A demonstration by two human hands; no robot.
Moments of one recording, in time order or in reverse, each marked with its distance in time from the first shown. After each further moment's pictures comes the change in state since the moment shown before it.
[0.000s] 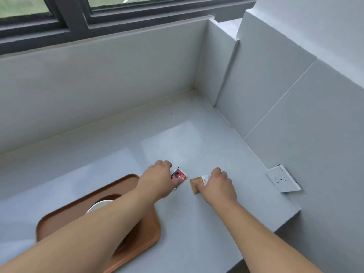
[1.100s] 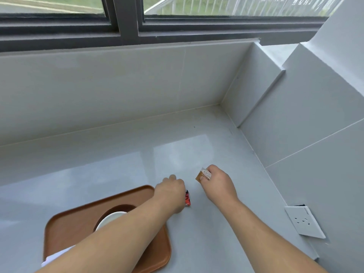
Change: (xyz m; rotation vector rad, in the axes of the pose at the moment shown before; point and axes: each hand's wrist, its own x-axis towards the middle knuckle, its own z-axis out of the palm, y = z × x) left_hand 0.025 -0.014 -0.003 0.231 -0.160 -0.050; right_hand 0.050 -0.080 -0.018 0.138 -0.017 -0.224
